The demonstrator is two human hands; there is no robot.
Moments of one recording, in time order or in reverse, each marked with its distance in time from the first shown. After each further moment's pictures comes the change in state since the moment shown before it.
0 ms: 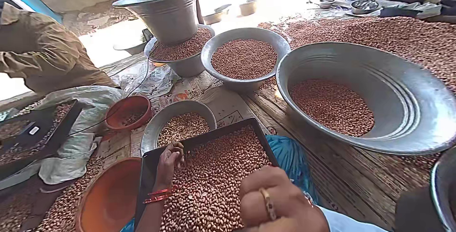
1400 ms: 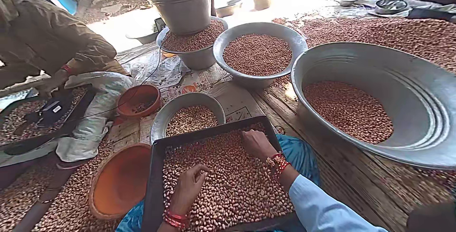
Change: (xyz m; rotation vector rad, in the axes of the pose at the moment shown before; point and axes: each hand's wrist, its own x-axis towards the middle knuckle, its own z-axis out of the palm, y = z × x) left_hand -0.075 -0.012 0.009 0.723 -0.223 -0.097; right_hand -0.105 0.150 -0.011 -0.776 -1.268 1.391
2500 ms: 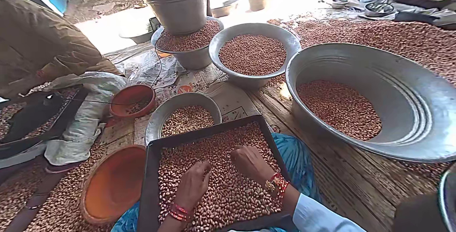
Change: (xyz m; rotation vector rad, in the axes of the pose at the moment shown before) left_hand 0.009 0.009 0.024 0.294 -0.013 0.240; right_hand -0.034 -0.013 0.040 0.071 0.106 -0.262
